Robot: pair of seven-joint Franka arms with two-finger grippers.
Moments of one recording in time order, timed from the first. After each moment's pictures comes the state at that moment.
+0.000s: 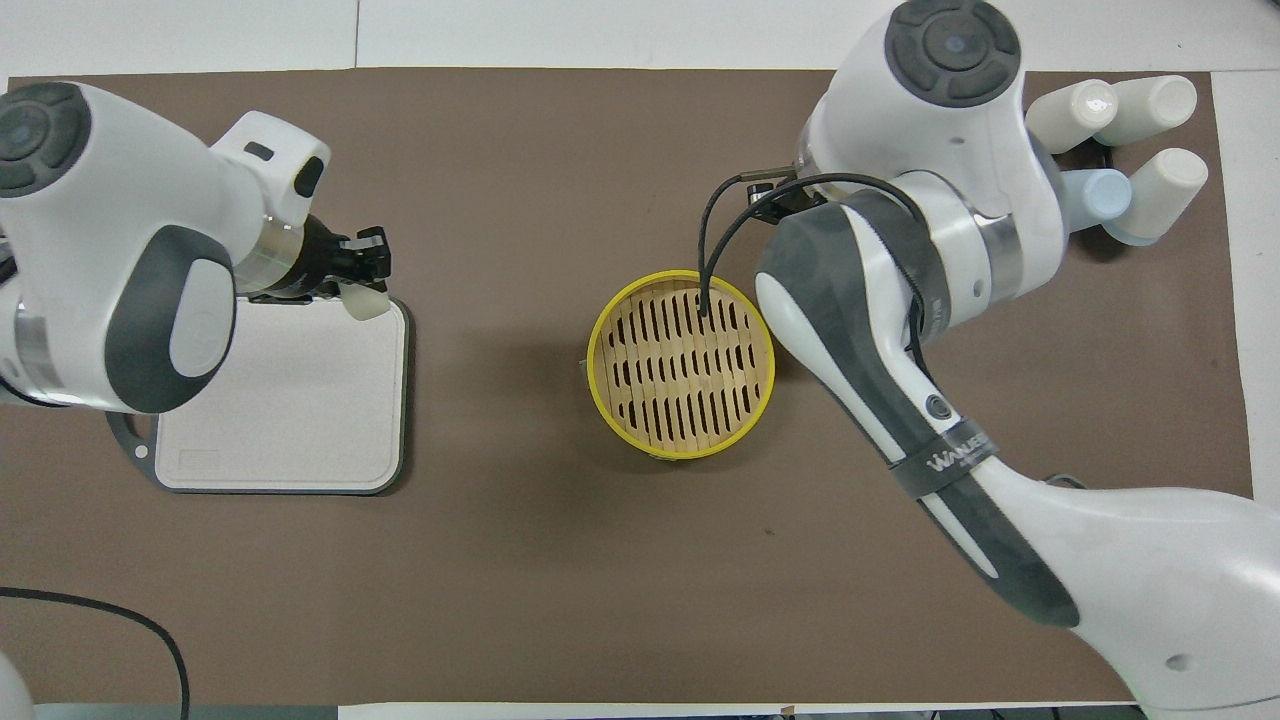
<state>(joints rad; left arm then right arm) -0.33 0.18 0.03 -1.72 -0.10 1.95 -0.49 0.25 0.47 0.09 -1.34 -0.07 1.86 0.30</state>
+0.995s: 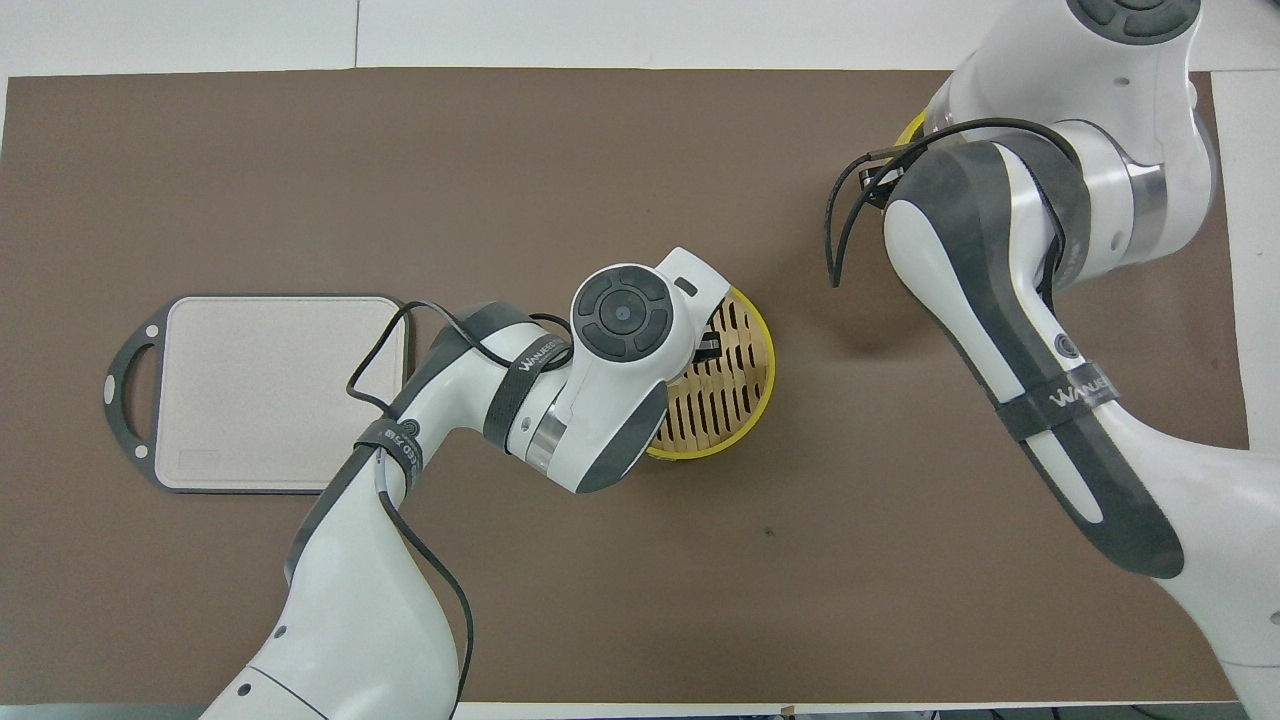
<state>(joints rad) -0.76 0.48 0.03 -1.69 -0.11 2.27 -0.68 0.13 0.47 0.09 -1.34 -0.07 1.82 0.10</state>
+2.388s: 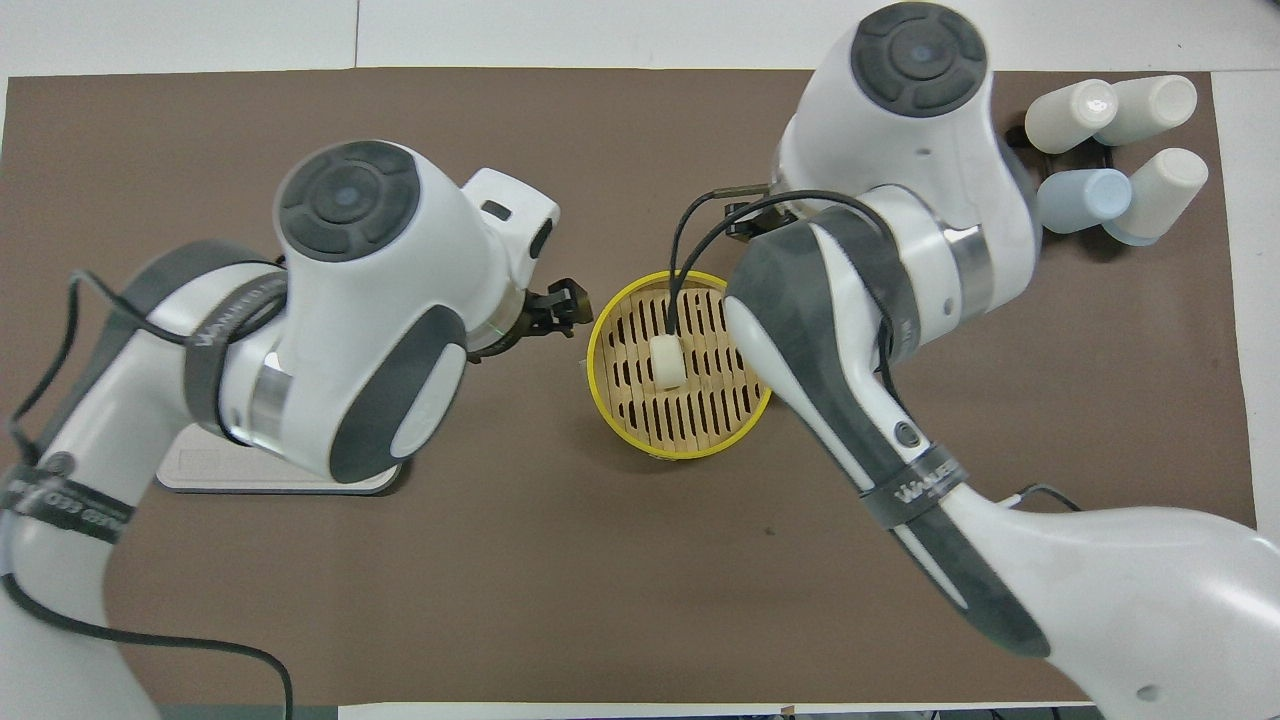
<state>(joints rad) -0.40 0.09 0.07 -1.68 -0.11 1.74 -0.50 0.47 0.46 0.11 -1.34 -0.06 1.83 0.64</state>
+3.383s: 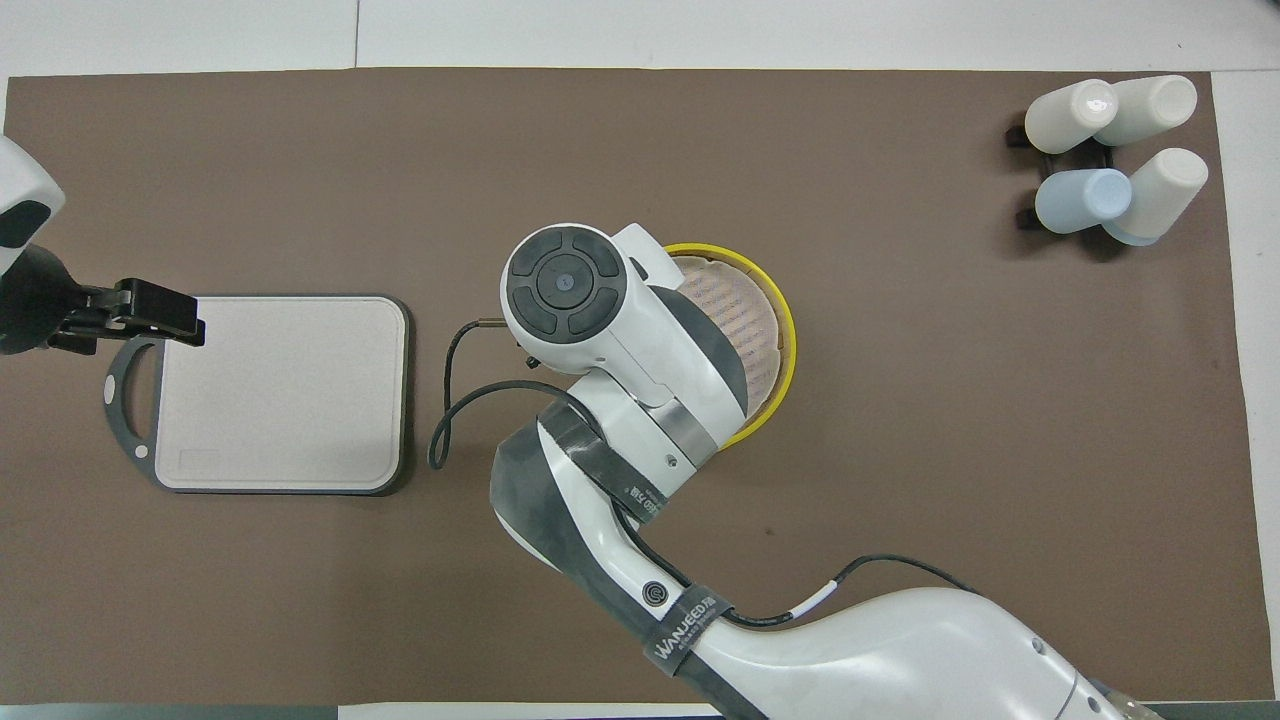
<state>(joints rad) -0.14 -0.04 0.07 -1.70 -0.03 1.60 -0.02 0.60 0.52 0.11 -1.40 -0.06 1.97 0.81</state>
